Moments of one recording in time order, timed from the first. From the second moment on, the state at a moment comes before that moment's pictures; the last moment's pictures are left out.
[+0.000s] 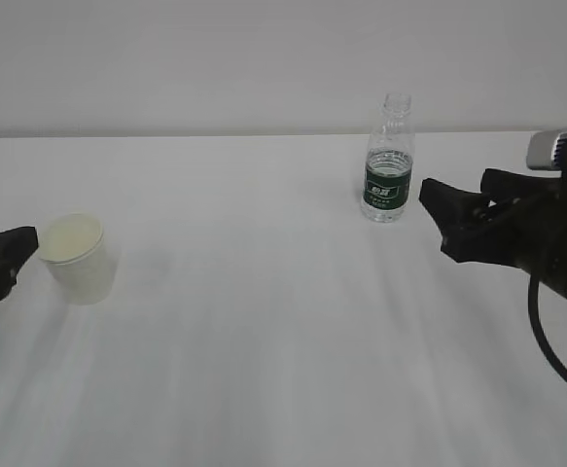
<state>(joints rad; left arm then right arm) -0.15 1.43 -0.29 0.05 -0.72 -0.17 0.29 1.53 -0.40 -0.13 -0.85 0.11</state>
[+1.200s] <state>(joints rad) -0.15 1.81 -0.30 0.19 -1.14 -0.20 0.29 2.13 -0.64 0.01 -1.14 -0.01</state>
